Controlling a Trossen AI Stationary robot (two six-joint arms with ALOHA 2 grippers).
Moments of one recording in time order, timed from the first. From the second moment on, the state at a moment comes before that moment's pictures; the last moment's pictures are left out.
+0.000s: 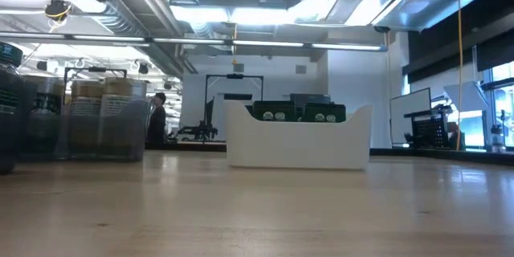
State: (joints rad) left arm -0.70 1.35 0.73 0.19 -0.91 -0.44; right arm 0.94 1.59 1.25 -0.93 0.48 1.15
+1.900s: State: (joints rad) left arm -0.68 1.92 1.19 0.34 -0.84 -0.39; right arm 1.22 1.76 1.35 -1.09 0.01 1.74
